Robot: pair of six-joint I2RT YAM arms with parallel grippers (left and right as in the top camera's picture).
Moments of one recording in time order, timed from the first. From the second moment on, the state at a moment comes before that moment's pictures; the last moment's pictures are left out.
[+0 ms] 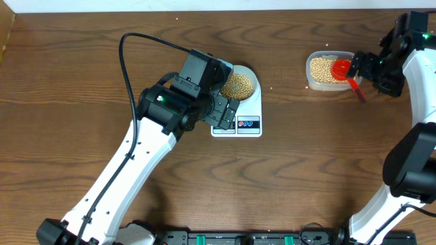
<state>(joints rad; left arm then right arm) -0.52 1.47 1.45 -1.00 0.02 -0.04 -0.22 1.97 1.73 -1.09 -0.11 0.24</state>
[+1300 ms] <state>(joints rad) -0.52 1.47 1.45 -1.00 0.02 -0.04 -0.22 1.36 1.80 -1.09 -0.52 0.17</state>
